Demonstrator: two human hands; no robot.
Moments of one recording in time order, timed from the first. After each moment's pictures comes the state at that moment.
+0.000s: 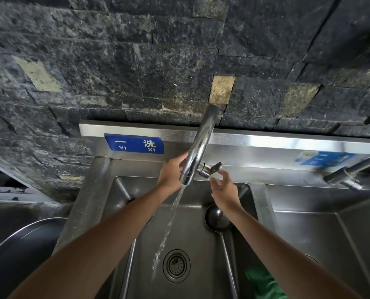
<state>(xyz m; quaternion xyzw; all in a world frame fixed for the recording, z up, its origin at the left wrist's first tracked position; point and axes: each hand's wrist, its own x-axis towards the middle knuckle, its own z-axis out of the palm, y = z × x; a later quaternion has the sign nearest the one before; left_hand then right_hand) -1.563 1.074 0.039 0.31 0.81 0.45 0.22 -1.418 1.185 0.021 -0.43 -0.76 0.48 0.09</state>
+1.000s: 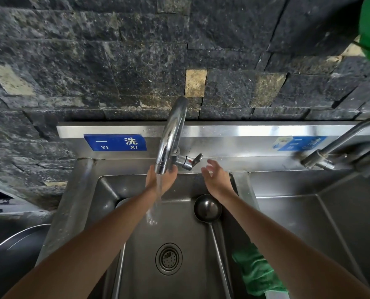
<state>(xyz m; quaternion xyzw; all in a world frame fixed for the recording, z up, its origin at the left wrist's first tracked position) -1.562 1.090 -0.027 0.21 0.87 0.38 0.22 -1.398 1.207 0.035 -0.42 -0.79 0.44 0.09</state>
